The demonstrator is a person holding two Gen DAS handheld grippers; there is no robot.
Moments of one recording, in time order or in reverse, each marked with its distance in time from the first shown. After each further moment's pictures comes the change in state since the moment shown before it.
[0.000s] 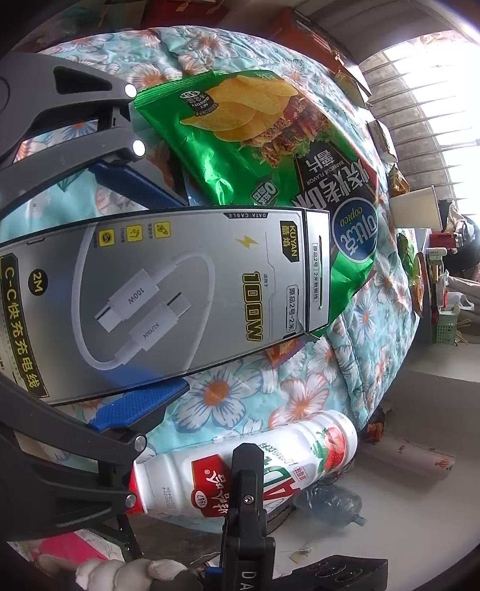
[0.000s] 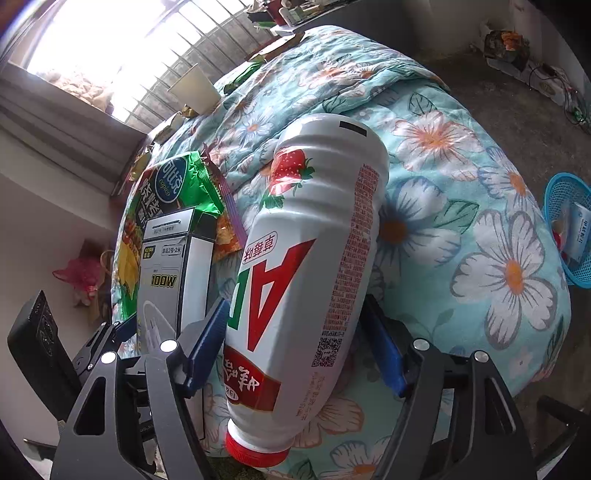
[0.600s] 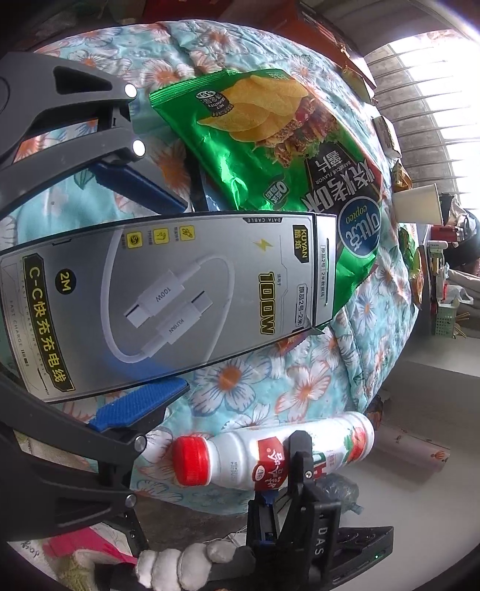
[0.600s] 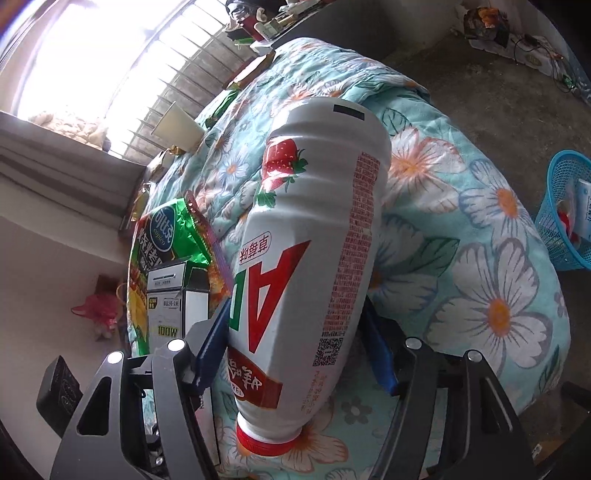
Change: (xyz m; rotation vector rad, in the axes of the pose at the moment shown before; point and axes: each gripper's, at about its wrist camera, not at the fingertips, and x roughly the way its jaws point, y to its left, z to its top) left arm -0.012 0.006 -0.010 -0.007 0.000 -0.063; right arm -0.017 -0.038 0.024 0.093 0.006 0.078
